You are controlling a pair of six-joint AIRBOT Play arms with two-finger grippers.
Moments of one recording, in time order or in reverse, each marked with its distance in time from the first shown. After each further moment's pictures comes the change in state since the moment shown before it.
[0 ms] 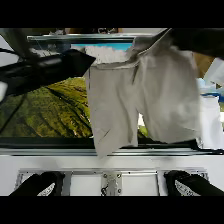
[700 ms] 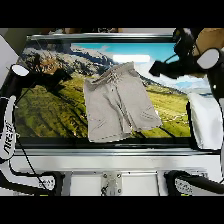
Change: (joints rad) left arm 0.503 -0.539 0.048 -0.141 -0.257 0.064; right arm -0.136 -0.087 -0.248 0.164 0.144 -0.130
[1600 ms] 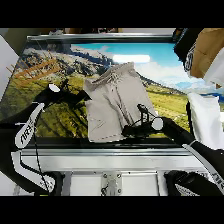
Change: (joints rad) left arm -0.198 -0.161 -0.183 -0.030 0.183 0.023; right arm 0.398 0.108 -0.828 0.251 -0.356 0.153
